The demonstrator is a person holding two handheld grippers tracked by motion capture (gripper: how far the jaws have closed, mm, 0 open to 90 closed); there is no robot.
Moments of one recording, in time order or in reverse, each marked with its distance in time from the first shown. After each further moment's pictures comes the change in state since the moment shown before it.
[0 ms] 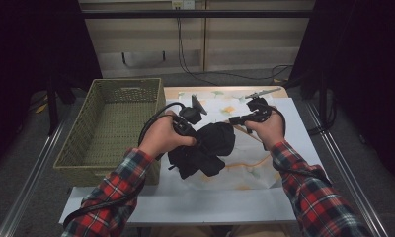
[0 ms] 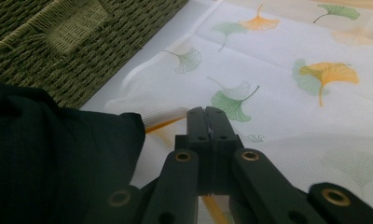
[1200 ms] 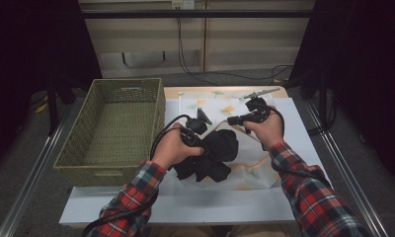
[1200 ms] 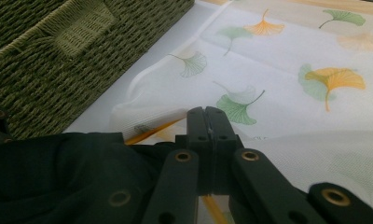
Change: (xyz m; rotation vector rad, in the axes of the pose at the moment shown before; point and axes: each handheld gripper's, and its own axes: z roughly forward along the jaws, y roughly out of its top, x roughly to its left) left arm 0.004 -0.005 0.047 -0.043 0.020 -0.057; right arm 0.005 0.001 0.001 -0.015 0.006 -0.015
